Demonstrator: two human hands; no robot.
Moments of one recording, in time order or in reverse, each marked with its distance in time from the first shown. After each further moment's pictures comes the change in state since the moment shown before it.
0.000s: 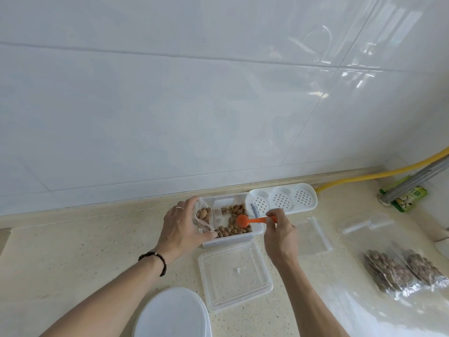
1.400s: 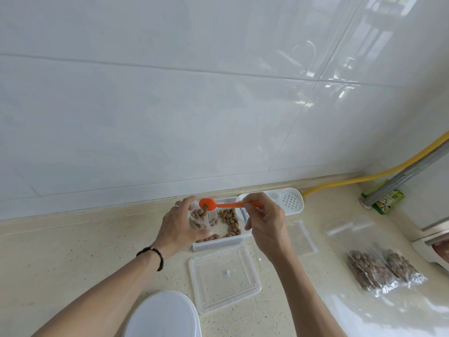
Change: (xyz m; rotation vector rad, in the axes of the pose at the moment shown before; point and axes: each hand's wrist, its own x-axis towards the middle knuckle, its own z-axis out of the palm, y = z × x) left_hand 0.008 0.024 -0.007 -0.122 -0.063 -0.038; right_hand -0.013 -0.070 -0.052 0.356 -0.138 -0.265
